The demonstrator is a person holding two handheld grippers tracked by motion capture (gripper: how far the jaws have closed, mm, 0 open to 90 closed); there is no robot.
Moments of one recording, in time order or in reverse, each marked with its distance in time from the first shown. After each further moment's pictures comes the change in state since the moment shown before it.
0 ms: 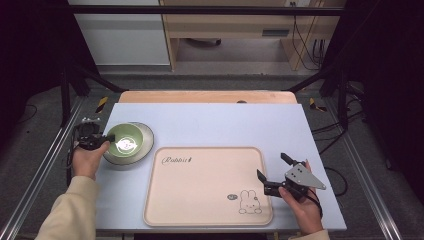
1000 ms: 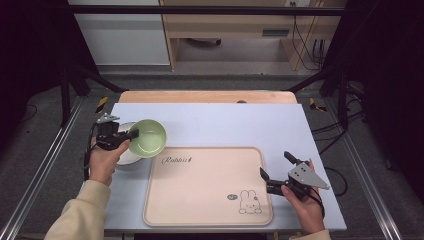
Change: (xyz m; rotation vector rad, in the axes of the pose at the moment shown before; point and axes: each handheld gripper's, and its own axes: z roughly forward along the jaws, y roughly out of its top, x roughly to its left) left arm -0.073 0.013 -0.019 -0.129 -0.240 0.059; right arm -0.007 0.001 -0.003 -0.013 -0.032 0.007
